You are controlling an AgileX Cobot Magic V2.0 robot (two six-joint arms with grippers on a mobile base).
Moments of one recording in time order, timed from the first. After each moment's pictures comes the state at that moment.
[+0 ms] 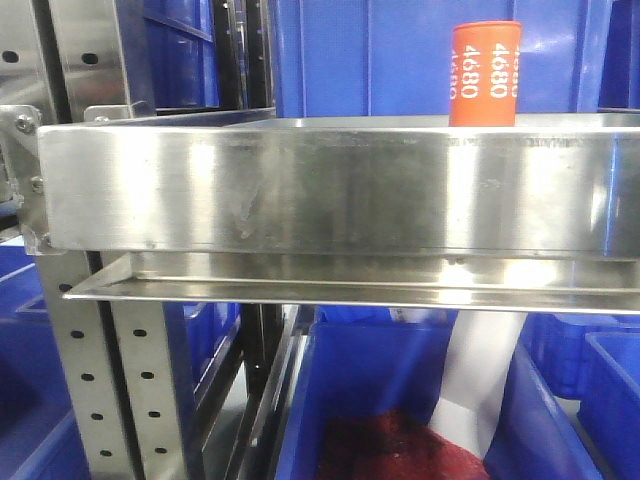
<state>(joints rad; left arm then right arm) -0.13 -0.01 0.03 -0.07 0.07 0.03 -0.06 -0.01 0.03 0.04 0.09 0.01</state>
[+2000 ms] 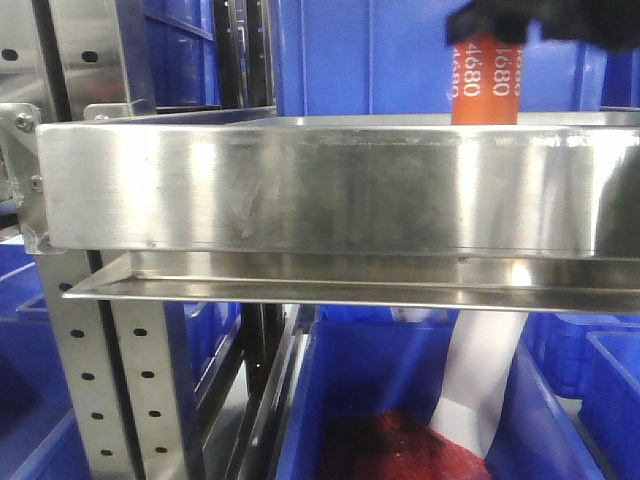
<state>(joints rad) -0.13 -0.01 0.03 -0.07 0.07 0.03 0.37 1.31 -0.61 0.04 -0.46 0.03</state>
